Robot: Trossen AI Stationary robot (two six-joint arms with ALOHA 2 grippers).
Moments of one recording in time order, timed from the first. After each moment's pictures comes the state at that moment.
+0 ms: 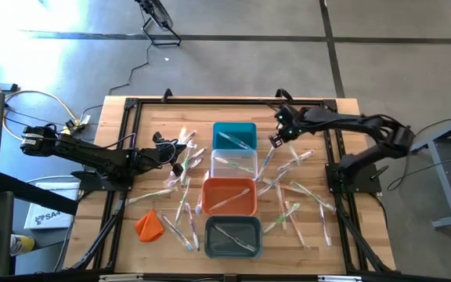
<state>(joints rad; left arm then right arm) -0.05 0.95 0.21 0.36 -0.67 -0.19 -0.56 1.39 0.84 -0.62 0.05 0.49</state>
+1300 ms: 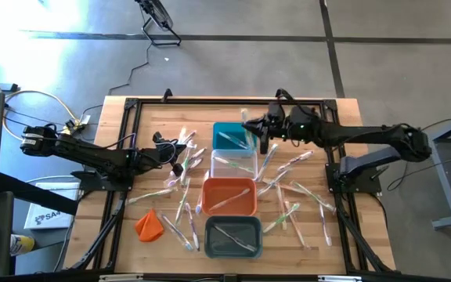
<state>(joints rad) -0.05 0.95 0.21 0.36 -0.67 -0.19 -0.20 1.24 0.88 0.24 0.01 0.29</state>
